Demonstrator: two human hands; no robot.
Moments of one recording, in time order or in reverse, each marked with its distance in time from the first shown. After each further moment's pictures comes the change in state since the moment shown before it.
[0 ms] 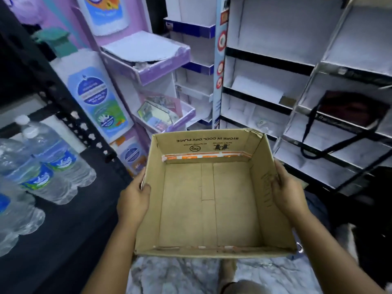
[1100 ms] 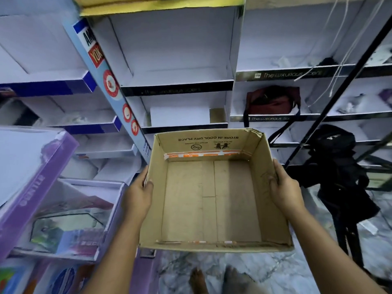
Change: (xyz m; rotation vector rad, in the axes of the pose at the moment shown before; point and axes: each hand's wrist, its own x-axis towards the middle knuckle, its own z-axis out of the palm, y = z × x) left_hand 0.303 0.202 0.203 0.048 -0.454 0.464; right_hand 0.183 0.035 0.000 -0.063 0.409 0.533
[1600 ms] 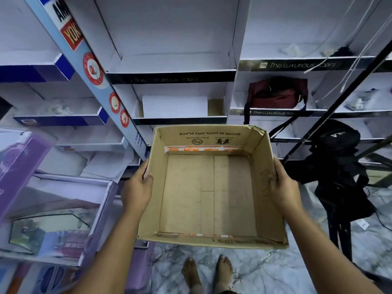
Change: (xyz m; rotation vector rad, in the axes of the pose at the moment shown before) left_hand 0.043 -0.013 0.049 -0.040 -0.013 -0.041; right_hand 0.038 0.017 0.018 -0.020 -0.034 0.014
